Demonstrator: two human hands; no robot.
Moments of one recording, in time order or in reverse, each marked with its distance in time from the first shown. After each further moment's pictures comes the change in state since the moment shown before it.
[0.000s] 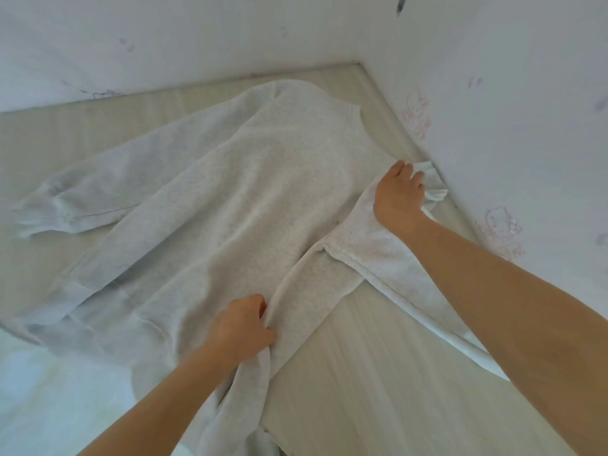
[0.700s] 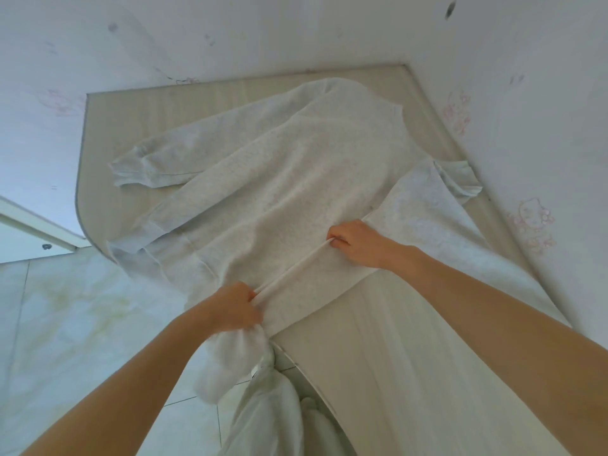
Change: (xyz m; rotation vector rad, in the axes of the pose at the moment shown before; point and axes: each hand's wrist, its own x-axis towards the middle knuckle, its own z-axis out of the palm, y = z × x) left_hand -0.077 -0.066 -0.015 -0.047 -0.163 -0.131; right_hand -0.134 -0.047 0.019 0.313 -0.420 -0.862
